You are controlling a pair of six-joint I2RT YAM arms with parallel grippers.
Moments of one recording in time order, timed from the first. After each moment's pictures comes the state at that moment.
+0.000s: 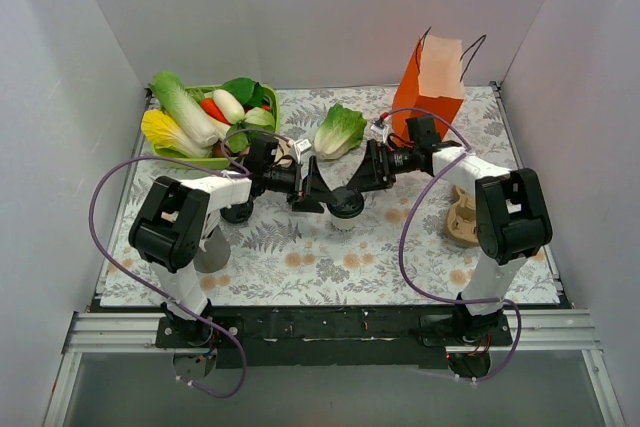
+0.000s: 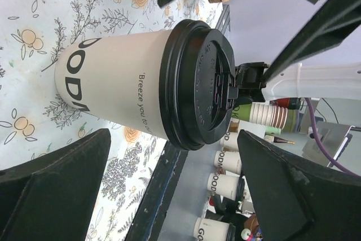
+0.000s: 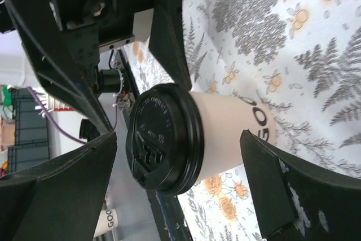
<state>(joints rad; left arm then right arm) -0.42 1.78 0.98 0.09 1.04 -0.68 0.30 1.79 1.15 -0.27 -1.08 0.28</state>
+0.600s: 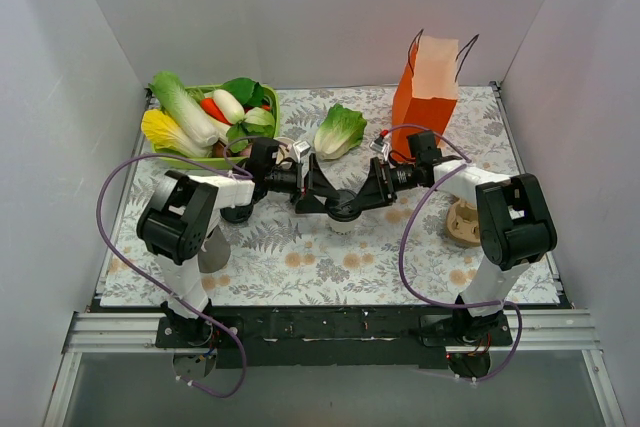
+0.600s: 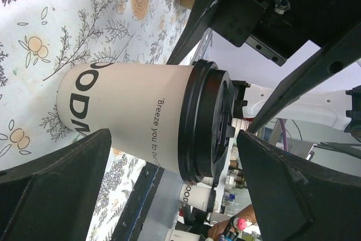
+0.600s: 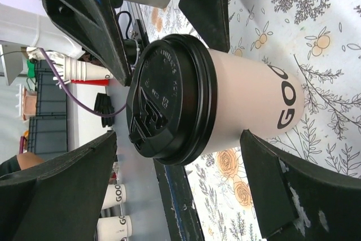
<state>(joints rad) -0.42 1.85 0.95 0.27 1.04 -0.91 0.30 1.74 1.00 -0.24 -1.21 0.22</state>
